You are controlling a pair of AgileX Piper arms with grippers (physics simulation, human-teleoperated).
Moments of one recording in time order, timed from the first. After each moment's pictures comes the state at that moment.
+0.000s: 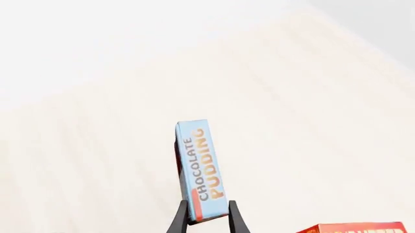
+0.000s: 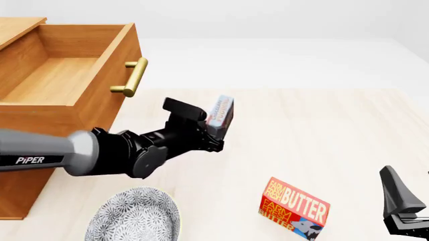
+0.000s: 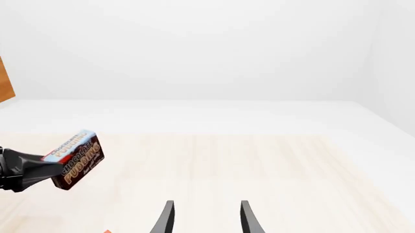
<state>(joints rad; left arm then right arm) -0.68 1.73 -0.85 -0.36 -0.14 0.00 0.02 0.00 -0.02 0.00</state>
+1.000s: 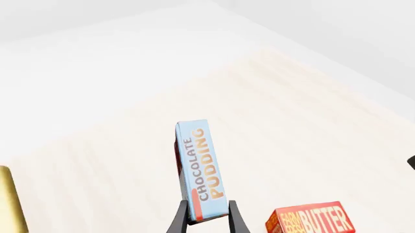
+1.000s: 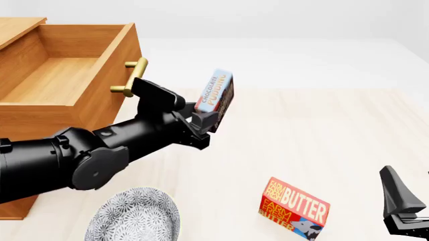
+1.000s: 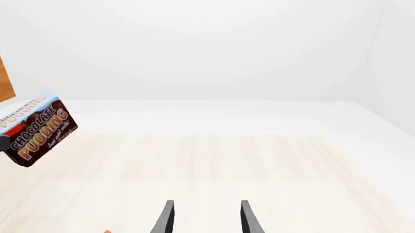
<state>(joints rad) -0.73 1.38 -0.75 -0.27 -0.07 0.00 0.02 0.00 -0.02 0.00</state>
